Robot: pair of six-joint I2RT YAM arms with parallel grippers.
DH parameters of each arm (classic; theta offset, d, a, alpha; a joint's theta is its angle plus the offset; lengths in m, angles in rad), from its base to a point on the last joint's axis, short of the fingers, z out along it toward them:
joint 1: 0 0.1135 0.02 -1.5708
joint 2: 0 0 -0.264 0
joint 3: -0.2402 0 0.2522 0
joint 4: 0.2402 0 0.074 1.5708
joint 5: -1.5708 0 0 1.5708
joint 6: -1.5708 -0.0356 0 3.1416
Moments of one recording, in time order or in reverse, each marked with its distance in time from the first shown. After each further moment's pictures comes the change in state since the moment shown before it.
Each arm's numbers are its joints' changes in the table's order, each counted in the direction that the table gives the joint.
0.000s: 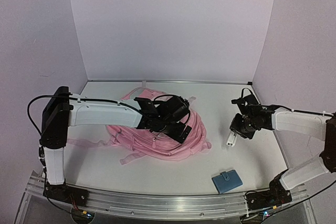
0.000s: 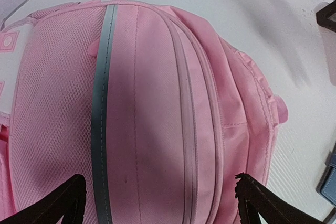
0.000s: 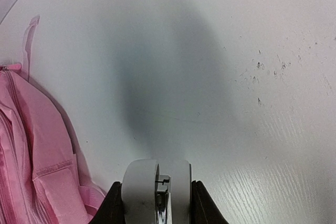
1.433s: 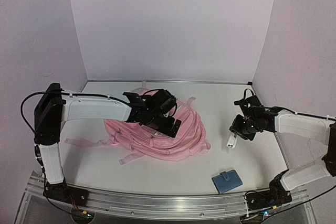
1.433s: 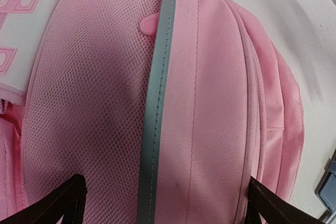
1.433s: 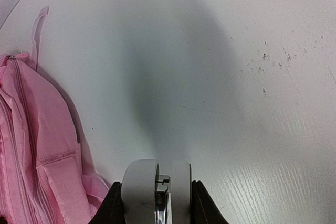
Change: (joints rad) left arm 0.099 -0.068 0.094 -0.013 -0.106 0.079; right arm 0.000 -0.052 0.031 -0.001 0.049 0.017
